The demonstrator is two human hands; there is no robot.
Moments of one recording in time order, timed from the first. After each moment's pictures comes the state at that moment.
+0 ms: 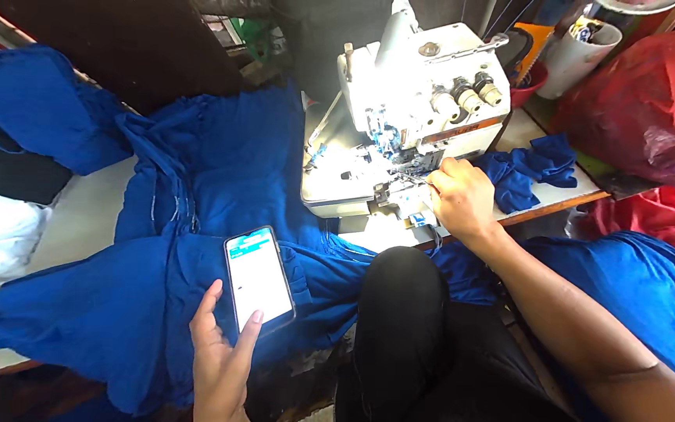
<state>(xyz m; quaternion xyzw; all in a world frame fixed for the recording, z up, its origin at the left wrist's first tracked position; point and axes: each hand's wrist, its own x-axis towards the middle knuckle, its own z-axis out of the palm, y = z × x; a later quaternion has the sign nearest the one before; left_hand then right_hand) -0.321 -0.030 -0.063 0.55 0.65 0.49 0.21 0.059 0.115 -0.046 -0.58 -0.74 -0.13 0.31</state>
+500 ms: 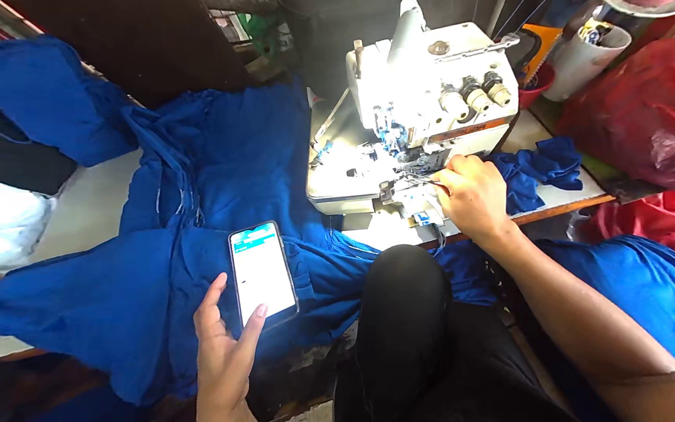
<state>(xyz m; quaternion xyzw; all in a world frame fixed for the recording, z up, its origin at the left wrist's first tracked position) -0.323 -0.032 -0.065 0.55 0.65 0.48 0.21 0.067 0.113 -0.034 -0.56 -0.77 -0.12 0.29</state>
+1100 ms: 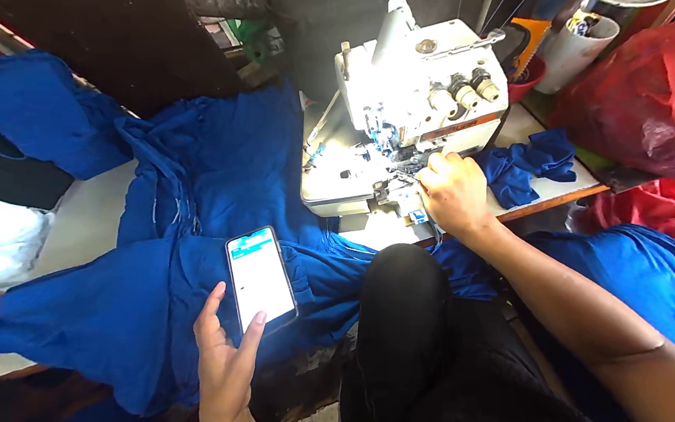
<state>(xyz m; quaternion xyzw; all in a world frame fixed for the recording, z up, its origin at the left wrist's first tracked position) -0.323 -0.032 -0.066 0.55 0.65 0.48 0.21 0.048 0.116 -0.033 -0.55 -0.77 -0.17 0.26</state>
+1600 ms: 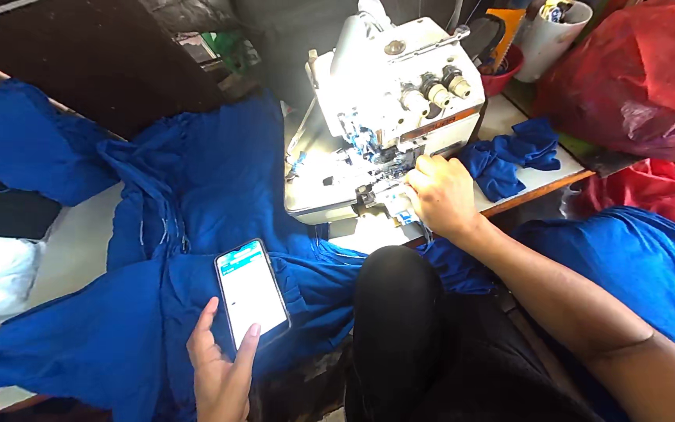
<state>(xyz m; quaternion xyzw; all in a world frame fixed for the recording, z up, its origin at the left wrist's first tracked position) -0.322 -0.032 -0.061 0.57 0.66 0.45 0.20 0.055 0.110 -0.037 -0.56 -0.77 -0.13 0.29</state>
